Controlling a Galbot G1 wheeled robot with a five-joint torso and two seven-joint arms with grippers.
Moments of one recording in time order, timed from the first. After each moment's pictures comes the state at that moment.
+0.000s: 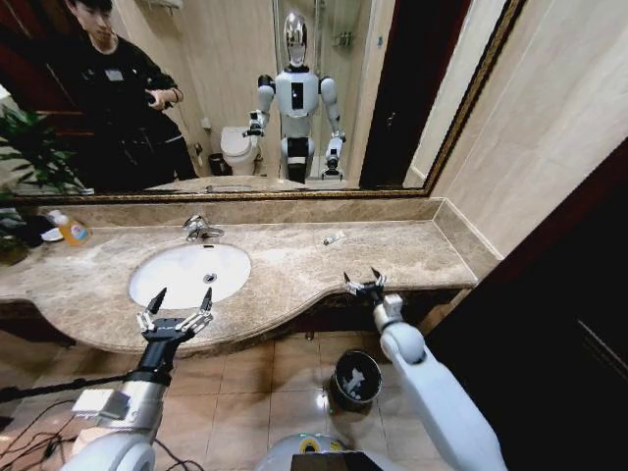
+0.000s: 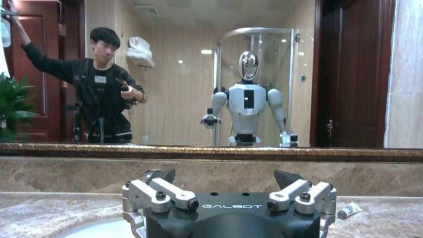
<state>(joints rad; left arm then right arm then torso) 1.84 -1.36 -0.82 -2.47 -0.37 0.04 0.05 -0.98 1.20 0.24 1.67 0.34 -0.16 0.14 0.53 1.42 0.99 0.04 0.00</state>
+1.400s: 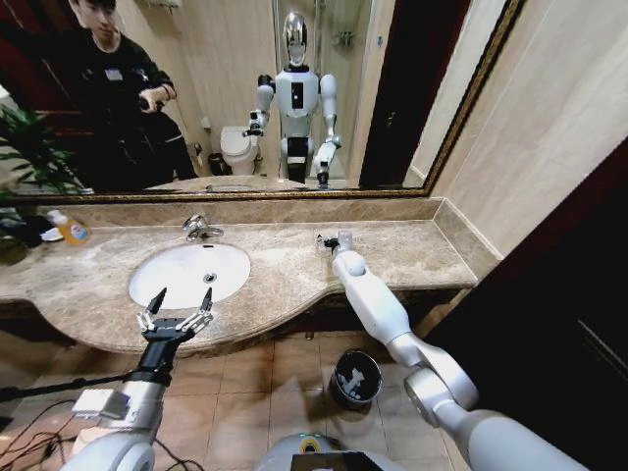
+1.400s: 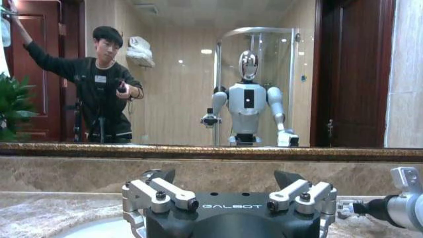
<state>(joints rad) 1.84 -1.36 -0.82 -2.47 -0.37 0.04 0.05 -0.40 1.47 0.09 1.04 0.44 -0.33 0.30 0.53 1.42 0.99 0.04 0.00</state>
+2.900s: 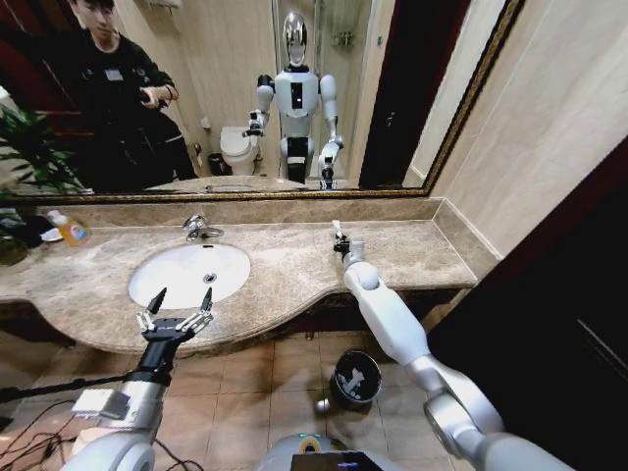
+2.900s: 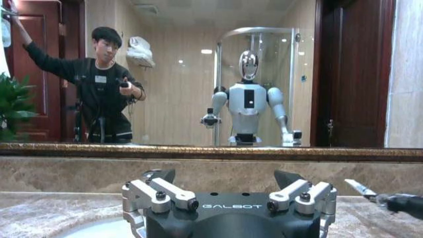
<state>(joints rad) 1.84 -1.36 -0.82 -2.47 -0.37 0.04 0.05 -0.58 1.32 0.12 1.34 0.41 -0.25 0.25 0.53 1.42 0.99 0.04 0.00</state>
